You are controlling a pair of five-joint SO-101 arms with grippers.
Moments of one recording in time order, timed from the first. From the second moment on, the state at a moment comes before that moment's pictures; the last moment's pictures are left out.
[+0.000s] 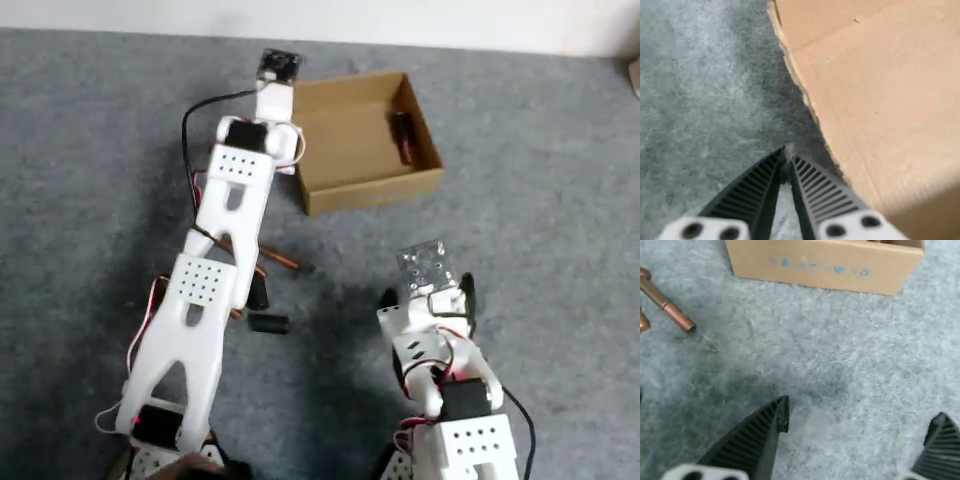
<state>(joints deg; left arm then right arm) 7.8 80.0 -92.2 78.7 5.4 -13.4 -86.1 89.4 44.7 11.6</state>
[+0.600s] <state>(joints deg) 8.0 80.9 -92.2 69.8 -5.3 -15.1 -86.1 90.8 44.7 11.6</state>
